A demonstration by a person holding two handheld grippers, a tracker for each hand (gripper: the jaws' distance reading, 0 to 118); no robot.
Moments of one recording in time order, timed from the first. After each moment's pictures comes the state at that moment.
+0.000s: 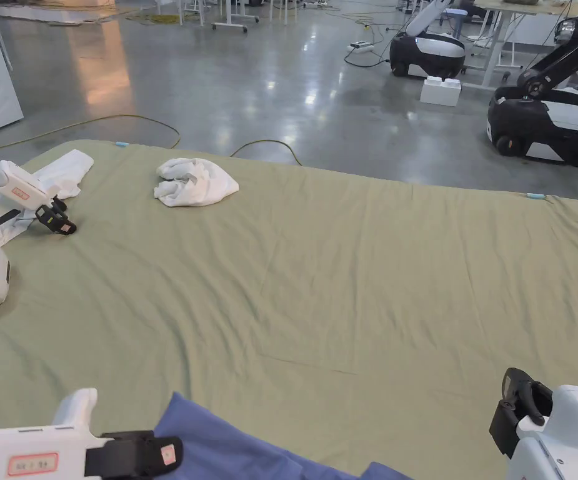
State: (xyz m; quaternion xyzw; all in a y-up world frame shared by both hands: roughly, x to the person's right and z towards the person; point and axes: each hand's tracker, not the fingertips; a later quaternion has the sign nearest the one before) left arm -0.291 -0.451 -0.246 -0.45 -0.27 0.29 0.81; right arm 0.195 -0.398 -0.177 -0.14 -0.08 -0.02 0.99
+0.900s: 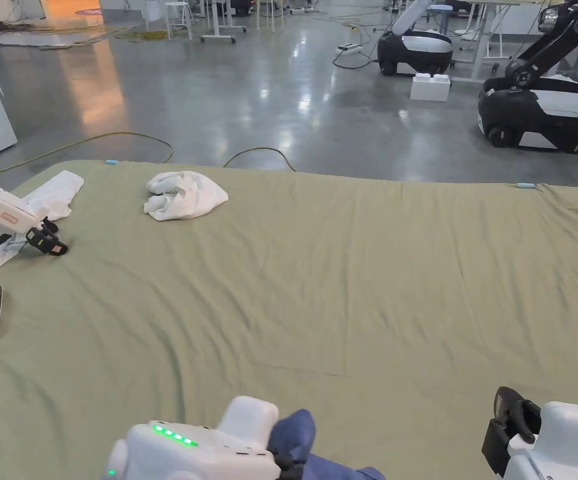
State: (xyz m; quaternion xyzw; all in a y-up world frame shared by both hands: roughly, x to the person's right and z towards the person) left arm -0.078 -0.425 -0.231 -0.49 -0.27 0.02 0.83; right arm 0.210 -0.419 -0.165 -0.16 -0.08 -0.05 0.98
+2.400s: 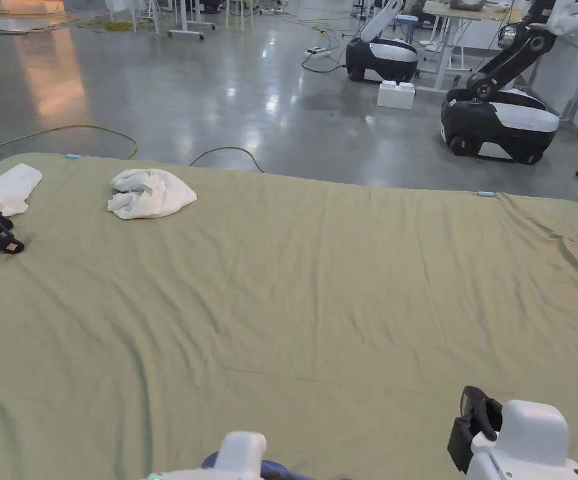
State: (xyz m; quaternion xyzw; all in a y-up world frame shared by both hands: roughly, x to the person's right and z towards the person) left arm -0.079 -0.477 -0.241 -0.43 -0.29 0.13 0.84; right arm 0.197 -0.410 -0.171 -0.16 -0.10 -0.03 0.98
